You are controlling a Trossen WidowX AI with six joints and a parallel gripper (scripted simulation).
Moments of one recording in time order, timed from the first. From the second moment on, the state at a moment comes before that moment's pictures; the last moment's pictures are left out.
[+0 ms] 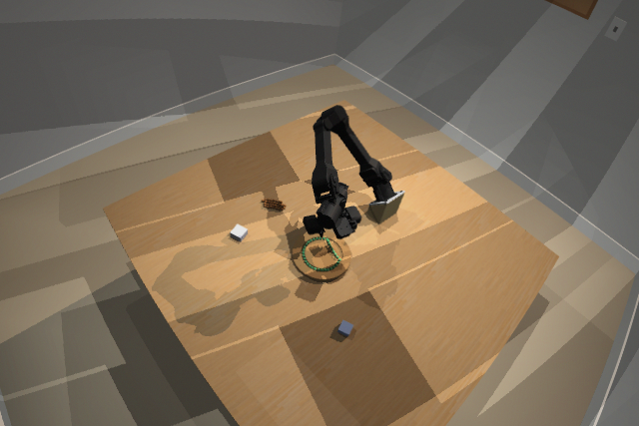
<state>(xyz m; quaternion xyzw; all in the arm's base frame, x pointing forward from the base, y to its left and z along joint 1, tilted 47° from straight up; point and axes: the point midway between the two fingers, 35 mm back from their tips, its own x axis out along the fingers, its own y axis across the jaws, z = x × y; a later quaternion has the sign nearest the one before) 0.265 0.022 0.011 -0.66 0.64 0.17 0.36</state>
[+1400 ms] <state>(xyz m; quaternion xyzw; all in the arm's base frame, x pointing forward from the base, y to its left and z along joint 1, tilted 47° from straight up) 0.272 0.002 -0.012 -0.64 0.65 0.14 0.39</state>
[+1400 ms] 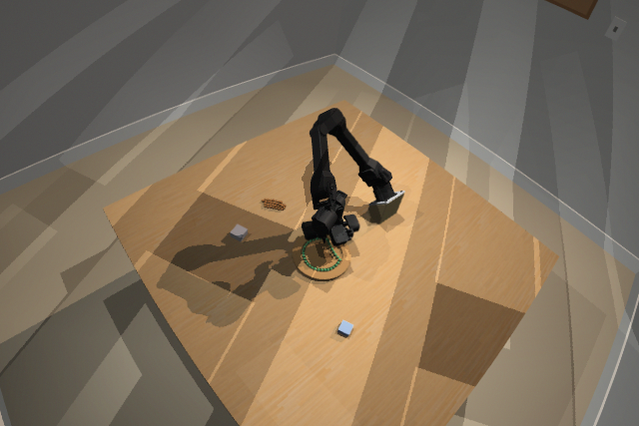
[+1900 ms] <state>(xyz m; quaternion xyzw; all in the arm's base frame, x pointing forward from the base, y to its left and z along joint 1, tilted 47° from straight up) 0.272 0.001 -0.013 -0.64 0.65 0.14 0.39</state>
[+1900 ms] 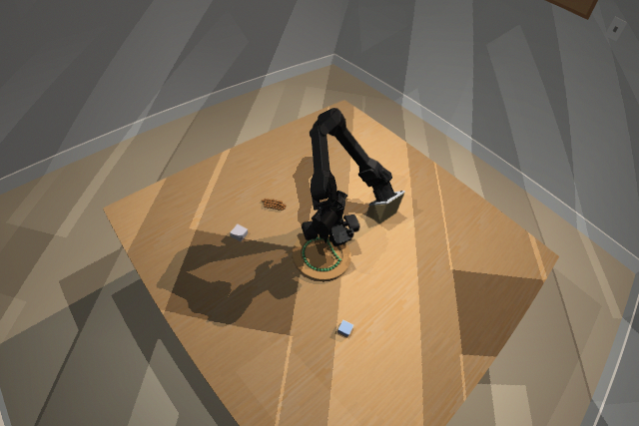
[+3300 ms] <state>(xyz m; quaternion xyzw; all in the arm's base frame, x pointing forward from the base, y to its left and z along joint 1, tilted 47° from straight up) 0.267 0.005 -0.010 -0.64 0.65 0.14 0.38</state>
